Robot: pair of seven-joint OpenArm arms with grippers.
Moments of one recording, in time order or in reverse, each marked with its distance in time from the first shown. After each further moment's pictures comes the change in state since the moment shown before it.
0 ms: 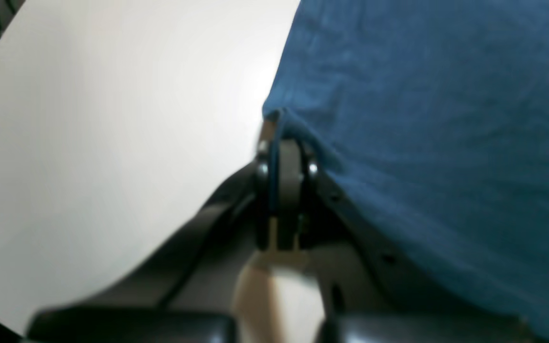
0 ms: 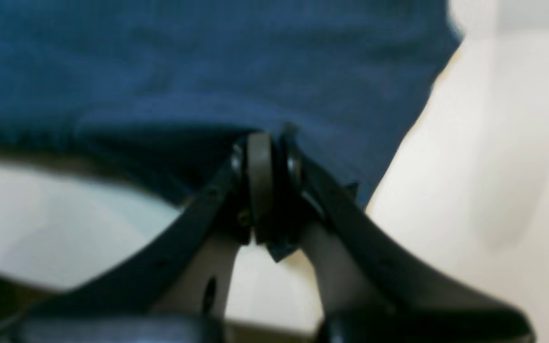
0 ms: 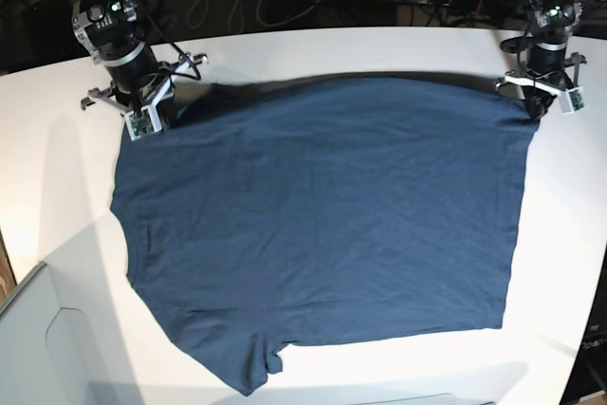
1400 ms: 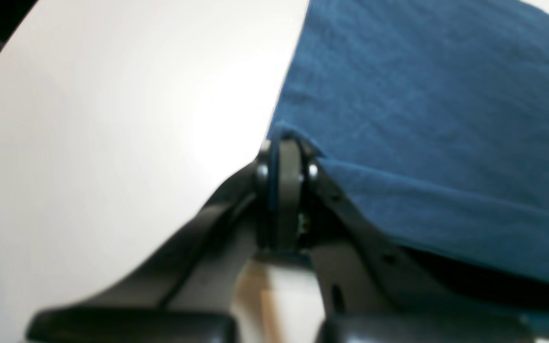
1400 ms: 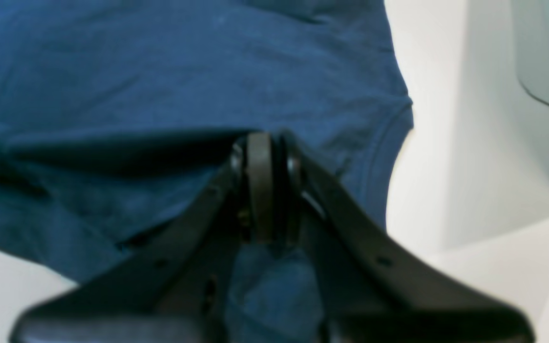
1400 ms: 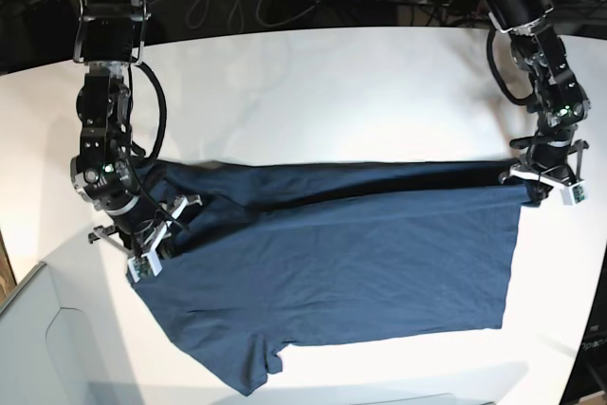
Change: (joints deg) left arm -30.1 -4.6 4.9 -18.0 6.3 -0.2 6.0; right arm 38.9 -0.1 -0.5 -35.1 -0.1 8.2 2.4
